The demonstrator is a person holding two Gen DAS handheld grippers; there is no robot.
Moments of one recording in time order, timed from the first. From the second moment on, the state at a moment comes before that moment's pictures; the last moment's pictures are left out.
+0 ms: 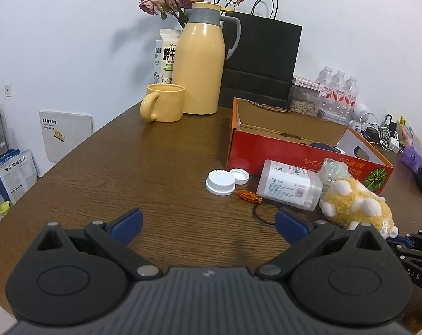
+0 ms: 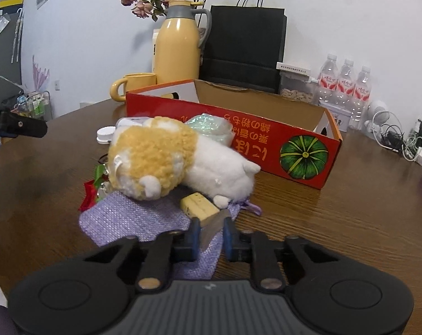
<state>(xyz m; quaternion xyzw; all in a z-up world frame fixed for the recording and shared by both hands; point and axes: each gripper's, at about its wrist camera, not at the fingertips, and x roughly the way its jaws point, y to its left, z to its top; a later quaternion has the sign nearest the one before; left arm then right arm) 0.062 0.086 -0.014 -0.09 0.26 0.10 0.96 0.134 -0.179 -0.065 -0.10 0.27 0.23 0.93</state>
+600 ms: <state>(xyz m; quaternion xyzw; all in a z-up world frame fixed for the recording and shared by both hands) 0.067 0.079 -0.020 -0.09 0.27 0.09 0.95 0.121 -0.204 -0.054 -0.07 0.23 0.22 0.94</state>
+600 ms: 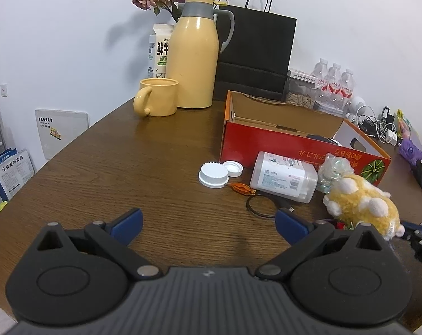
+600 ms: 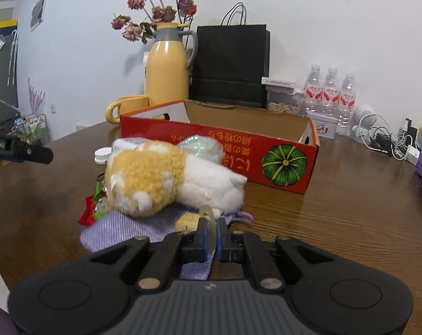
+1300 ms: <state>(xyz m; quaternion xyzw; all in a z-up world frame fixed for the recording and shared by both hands) 0.130 0.043 -0.036 -0.06 0.30 0.06 0.95 0.131 -0.231 -0.041 -0.04 0.20 0.19 0.96</state>
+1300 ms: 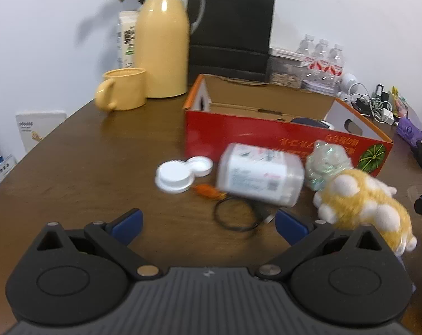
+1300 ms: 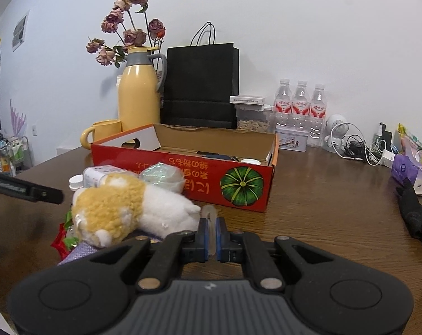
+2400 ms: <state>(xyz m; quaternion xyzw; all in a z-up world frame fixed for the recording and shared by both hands) 0.105 0.011 -0.020 -0.02 0.25 0.01 0.97 0.133 -0.240 -0.039 -0.03 0.19 0.19 0.96</state>
